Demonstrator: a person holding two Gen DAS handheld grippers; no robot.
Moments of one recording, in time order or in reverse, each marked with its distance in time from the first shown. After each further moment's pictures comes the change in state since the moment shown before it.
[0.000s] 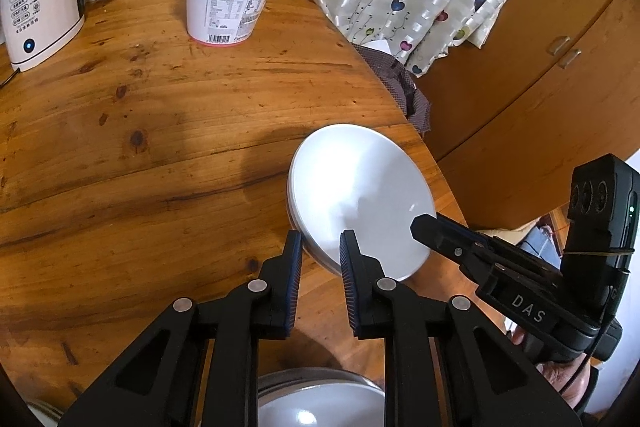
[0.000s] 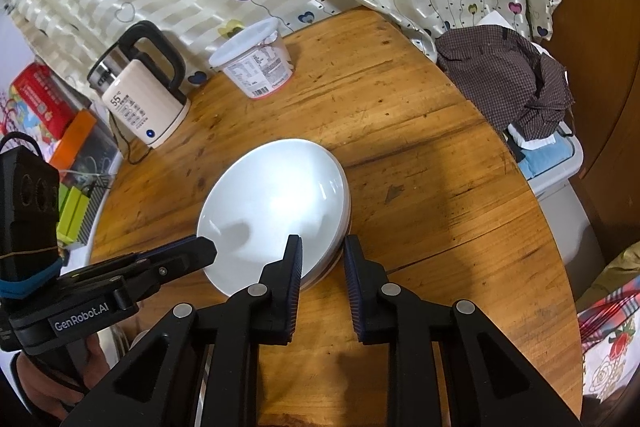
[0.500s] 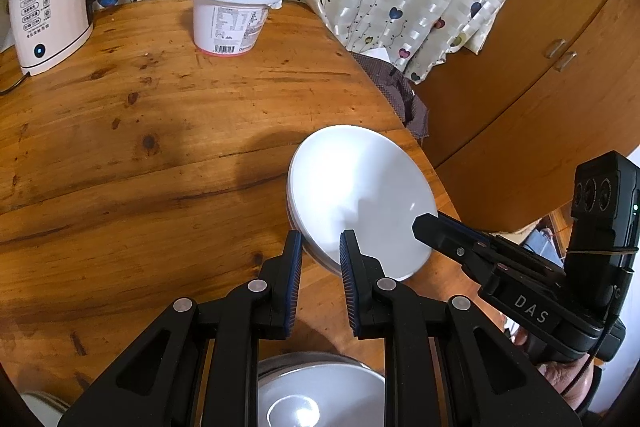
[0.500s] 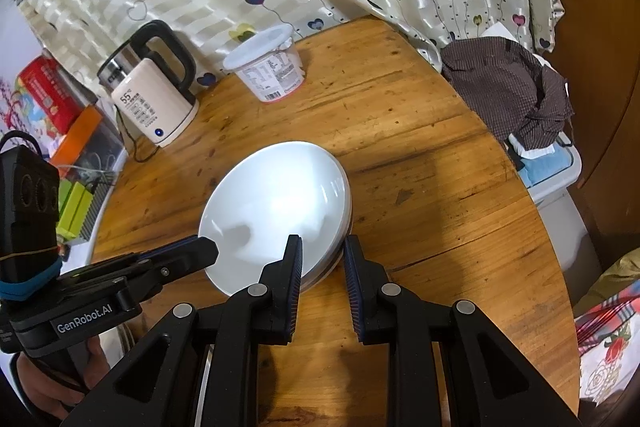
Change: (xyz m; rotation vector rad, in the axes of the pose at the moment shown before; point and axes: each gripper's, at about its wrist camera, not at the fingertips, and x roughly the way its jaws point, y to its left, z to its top) left arm -0.016 -0.001 -0.005 0.004 -0.034 0.004; right arm -0.012 0.015 -0.001 -0.031 -0.023 -0.001
